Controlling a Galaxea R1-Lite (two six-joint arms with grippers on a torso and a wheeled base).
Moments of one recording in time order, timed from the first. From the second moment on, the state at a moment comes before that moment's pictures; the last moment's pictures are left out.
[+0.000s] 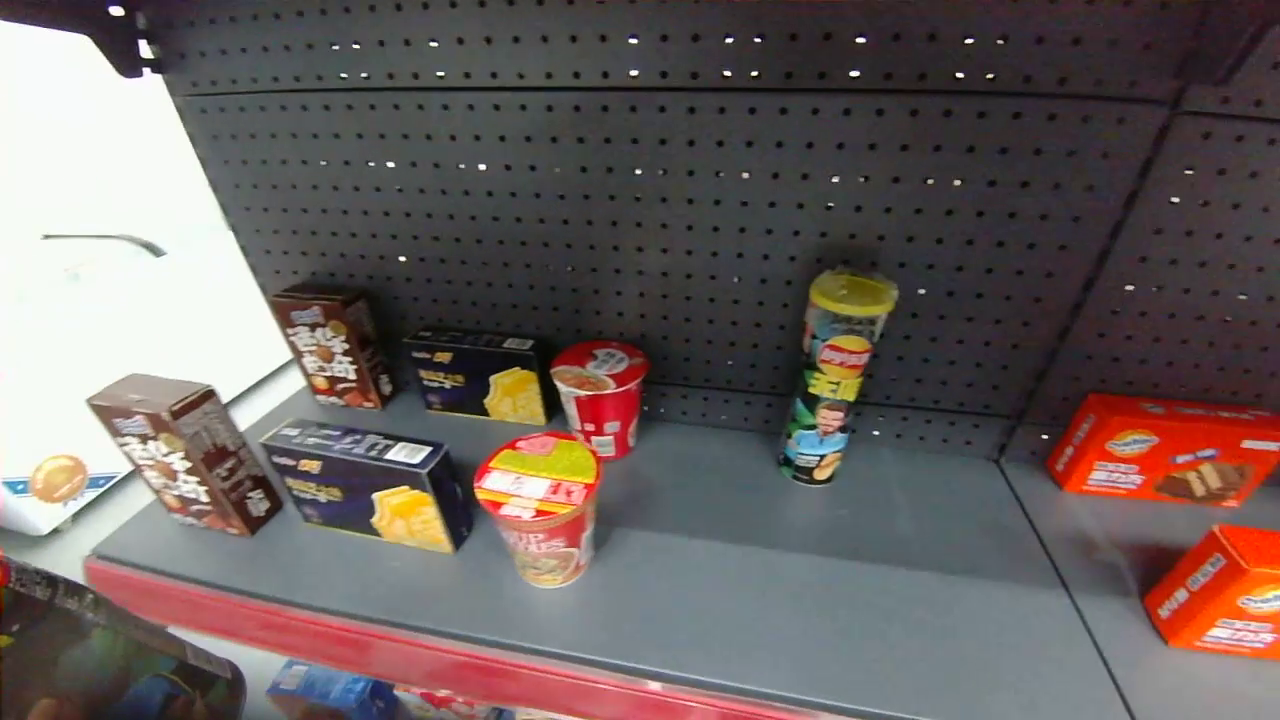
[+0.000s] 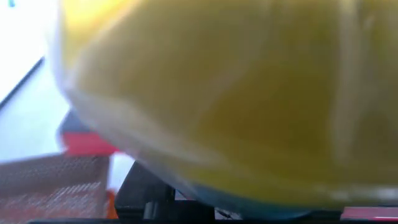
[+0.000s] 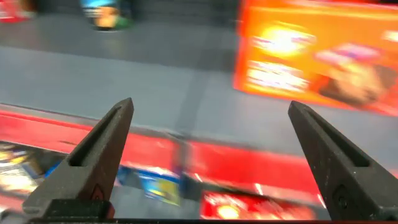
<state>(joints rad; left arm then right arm) -0.06 0.56 -0.40 -0.07 -0.09 0.05 0.00 0.00 0.00 0.00 -0.01 0.00</state>
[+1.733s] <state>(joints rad) -0.06 0.54 -0.53 0.07 -0.10 0.05 0.00 0.01 0.00 0.00 0.00 -0.01</state>
